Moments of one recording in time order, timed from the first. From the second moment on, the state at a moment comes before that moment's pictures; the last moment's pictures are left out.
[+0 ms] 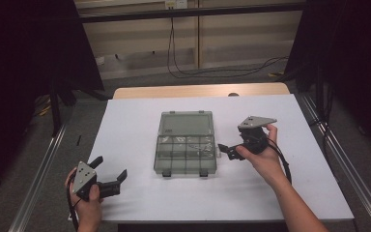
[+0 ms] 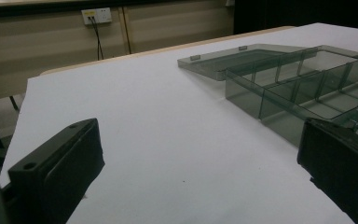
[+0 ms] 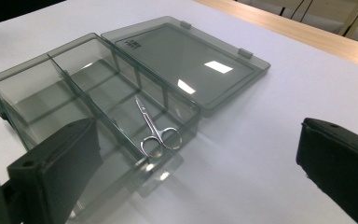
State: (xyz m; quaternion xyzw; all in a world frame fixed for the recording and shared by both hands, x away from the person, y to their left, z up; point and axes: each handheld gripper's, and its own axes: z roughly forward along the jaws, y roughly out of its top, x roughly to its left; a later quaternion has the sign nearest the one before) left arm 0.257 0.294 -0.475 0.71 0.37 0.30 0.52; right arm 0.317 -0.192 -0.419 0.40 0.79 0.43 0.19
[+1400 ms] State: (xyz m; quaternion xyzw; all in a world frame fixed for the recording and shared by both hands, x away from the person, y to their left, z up) left arm 0.257 0.294 -0.475 0.71 0.37 0.31 0.51; right arm 0.244 -0.300 -0.448 0.44 0.73 0.47 0.24
